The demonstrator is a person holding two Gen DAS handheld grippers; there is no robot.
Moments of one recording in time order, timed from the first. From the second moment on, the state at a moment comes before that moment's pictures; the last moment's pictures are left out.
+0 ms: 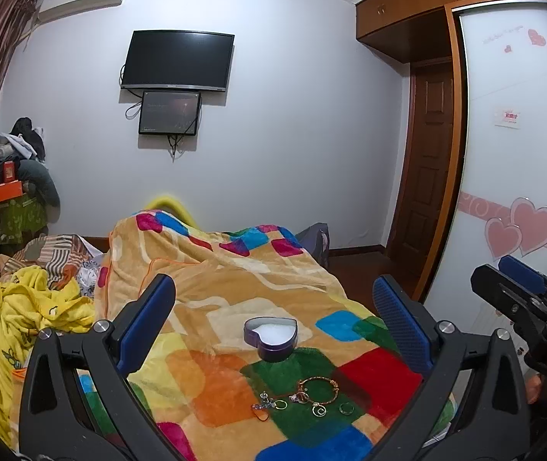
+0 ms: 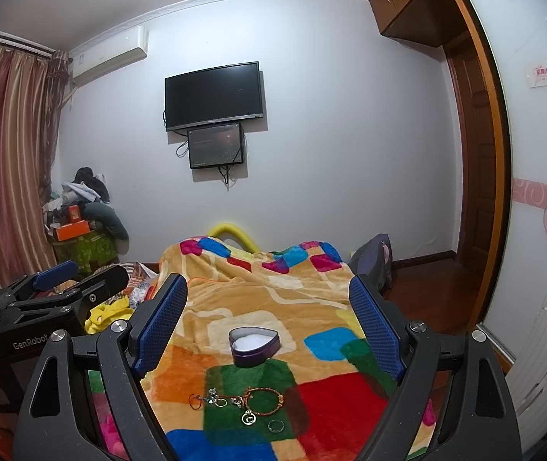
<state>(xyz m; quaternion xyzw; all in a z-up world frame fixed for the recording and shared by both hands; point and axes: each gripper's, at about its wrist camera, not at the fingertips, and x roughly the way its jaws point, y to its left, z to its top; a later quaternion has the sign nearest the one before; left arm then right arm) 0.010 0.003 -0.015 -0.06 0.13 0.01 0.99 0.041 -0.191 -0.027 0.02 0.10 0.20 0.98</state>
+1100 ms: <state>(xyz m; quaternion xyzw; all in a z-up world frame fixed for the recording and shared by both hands) 0.006 0.001 -0.007 -0.06 0.12 0.00 0.99 0.042 -0.186 -0.029 0.02 0.10 0.20 0.97</state>
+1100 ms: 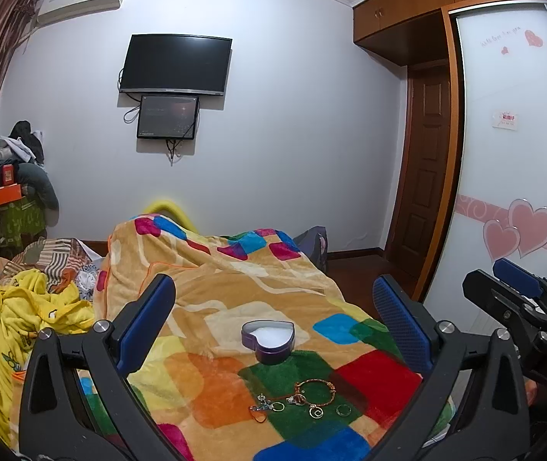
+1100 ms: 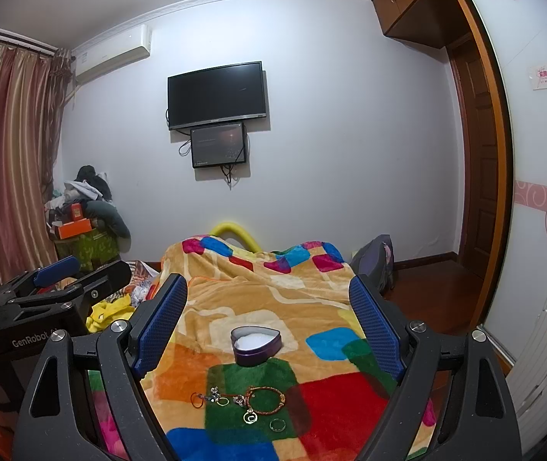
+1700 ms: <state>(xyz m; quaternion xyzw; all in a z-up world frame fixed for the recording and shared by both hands) 0.009 -0.001 -0.008 -0.06 0.12 0.00 0.99 0.045 -0.187 -0.033 0.02 0.11 0.20 0.97</state>
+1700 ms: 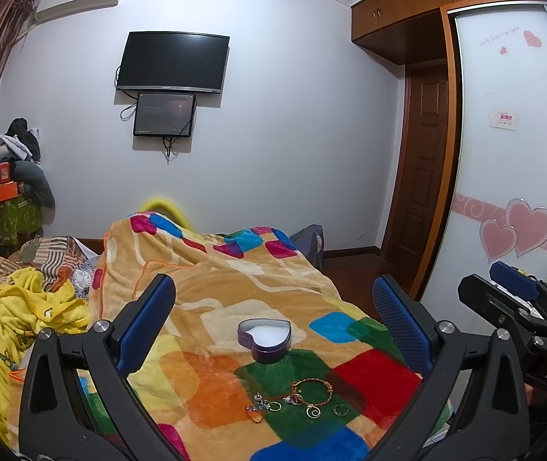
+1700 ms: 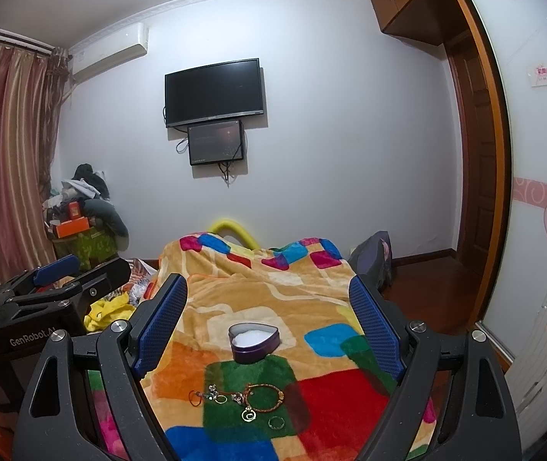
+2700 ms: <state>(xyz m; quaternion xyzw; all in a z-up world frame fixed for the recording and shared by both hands) 0.087 0.039 -0.110 -0.09 0.31 0.02 0.95 0.110 -0.179 -0.125 -0.06 0.30 0.18 0.94</state>
